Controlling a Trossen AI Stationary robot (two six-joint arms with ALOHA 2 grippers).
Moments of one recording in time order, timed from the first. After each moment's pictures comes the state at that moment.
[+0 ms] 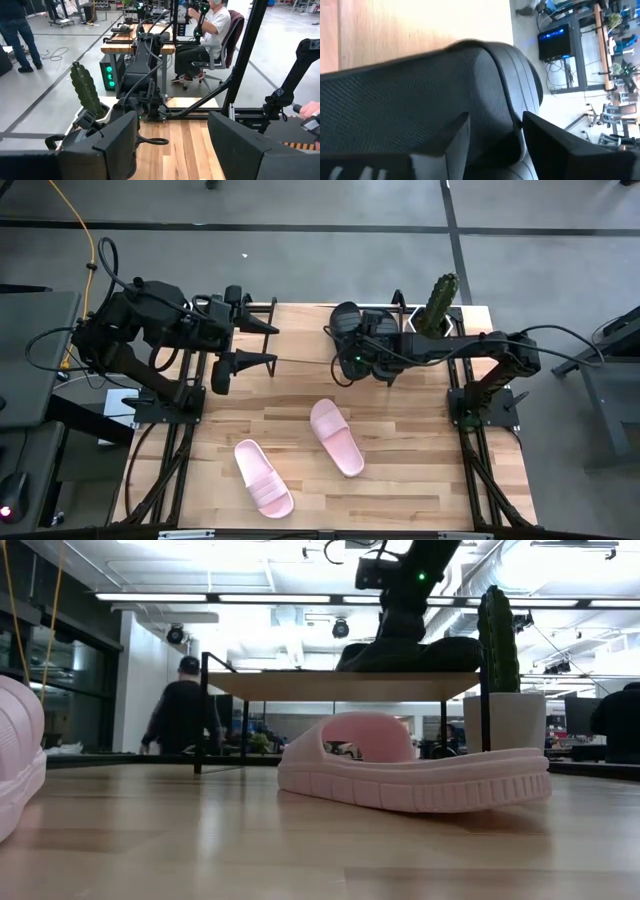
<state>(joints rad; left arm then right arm) -0.08 1.36 2.04 -0.92 -0.19 -0.05 -0.09 1.58 1.30 -0.64 0.73 -0.36</state>
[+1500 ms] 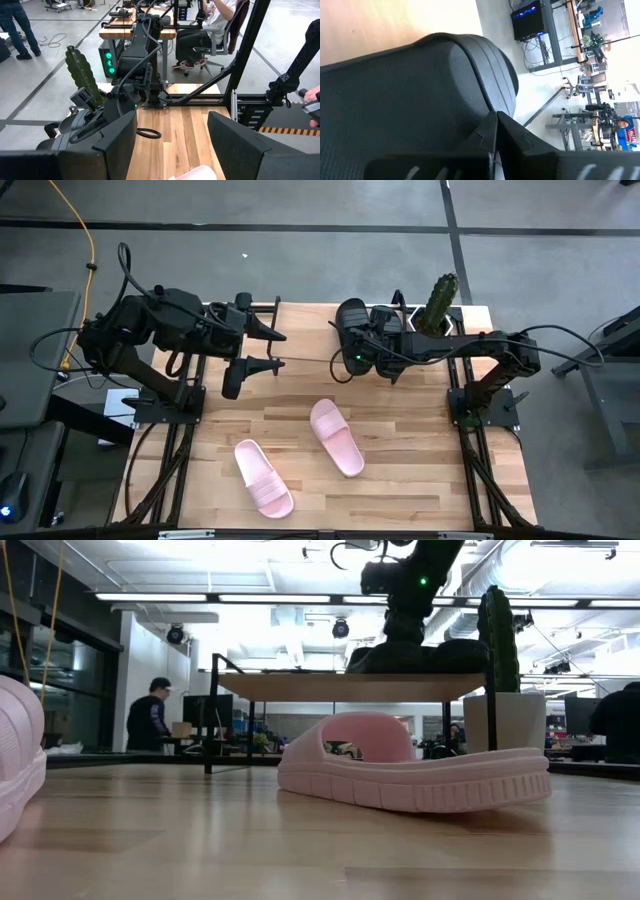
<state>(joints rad) -0.08 1.39 2.03 -0.96 -0.19 -0.06 -0.11 1.58 1.29 -0.69 0.89 -0.25</state>
